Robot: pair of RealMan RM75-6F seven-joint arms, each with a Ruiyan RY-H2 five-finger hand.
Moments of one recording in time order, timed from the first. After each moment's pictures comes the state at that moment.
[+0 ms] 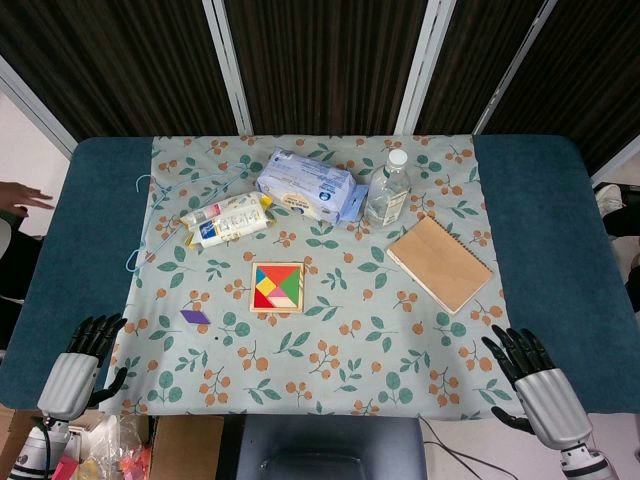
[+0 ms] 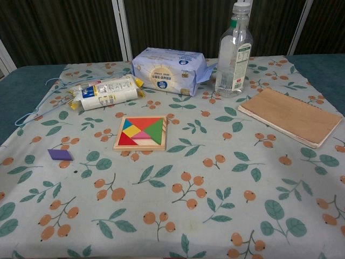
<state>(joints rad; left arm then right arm) -0.13 -1.37 0.06 -1.30 1.65 1.48 -0.14 0.01 -1.11 -0.12 -1.68 -1.81 1.52 -0.19</state>
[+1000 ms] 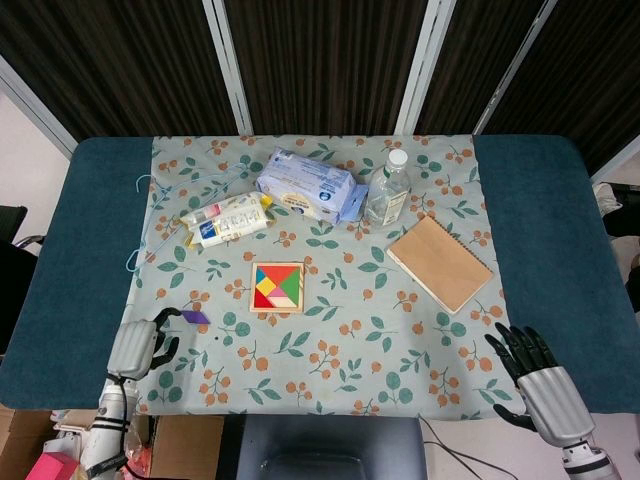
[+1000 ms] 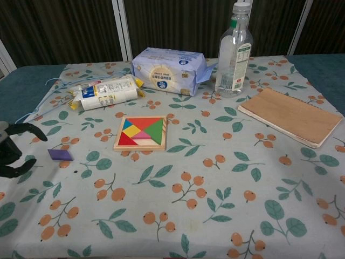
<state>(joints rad) -0.28 -1.62 -0.12 -1.41 1.33 1.23 0.20 0.02 -1.11 -0.11 -1.68 -1.80 1.51 -0.18</state>
